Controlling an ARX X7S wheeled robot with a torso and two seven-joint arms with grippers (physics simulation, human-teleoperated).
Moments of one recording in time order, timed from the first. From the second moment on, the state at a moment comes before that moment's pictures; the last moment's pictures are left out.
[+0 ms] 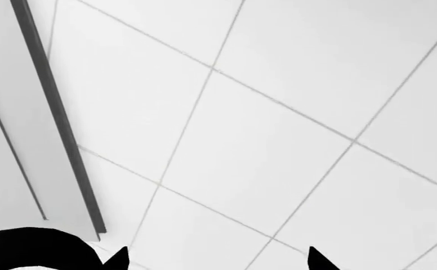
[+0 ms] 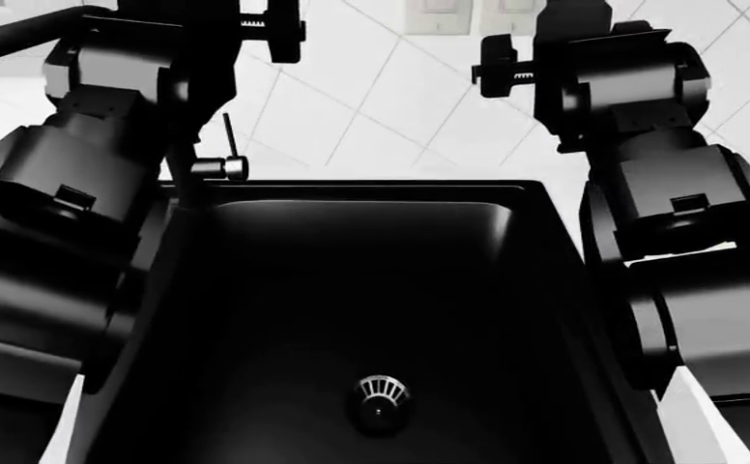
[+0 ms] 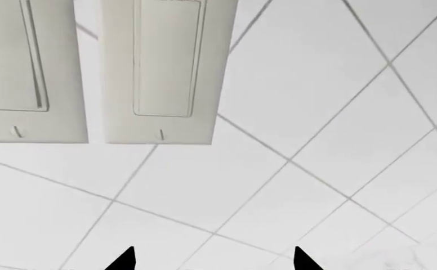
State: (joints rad) left arm -1.75 -0.02 0.68 -1.30 -0.67 -0.48 -0.28; right arm 1.71 0.02 -0.29 1.31 0.18 0.63 0.24
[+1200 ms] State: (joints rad) left arm -1.51 -0.02 0.51 -1.31 -0.49 -0.44 -0.26; right arm 1.68 0.02 -0.23 1.31 0.13 0.64 0.22
